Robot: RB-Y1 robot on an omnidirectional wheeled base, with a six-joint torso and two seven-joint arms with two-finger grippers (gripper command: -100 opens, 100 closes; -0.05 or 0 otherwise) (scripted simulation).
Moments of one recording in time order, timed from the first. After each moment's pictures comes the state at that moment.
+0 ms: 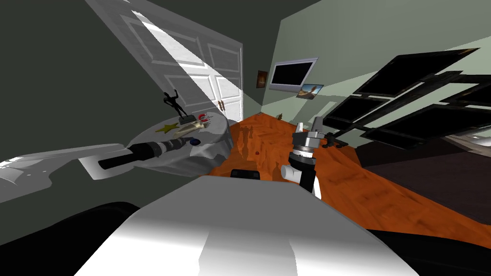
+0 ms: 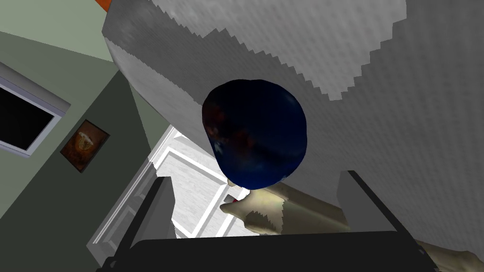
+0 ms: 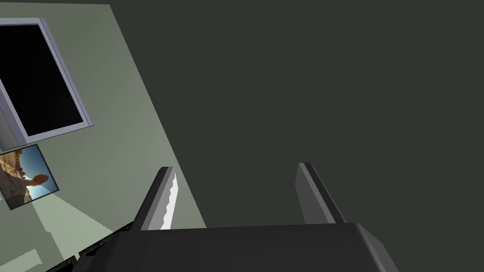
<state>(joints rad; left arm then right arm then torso) 1.26 1.58 0.58 -1.86 0.00 -0.24 0.62 0.47 0.02 -0.02 -2.40 0.12 -0.39 -0.12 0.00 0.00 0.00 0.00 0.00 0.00</state>
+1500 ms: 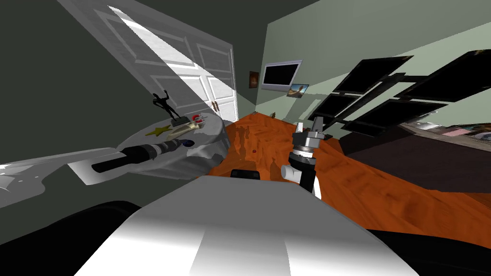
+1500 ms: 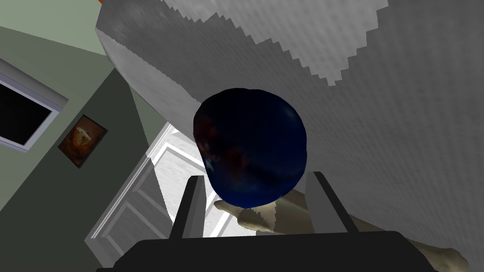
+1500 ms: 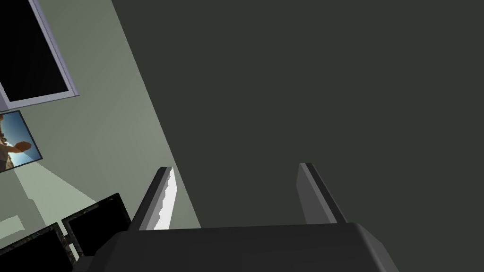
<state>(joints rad) 1.21 1.54 0.52 -1.78 0.02 -0.23 0.61 0.47 0.02 -0.02 -2.40 0.12 -0.39 -0.12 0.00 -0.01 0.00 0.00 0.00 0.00</state>
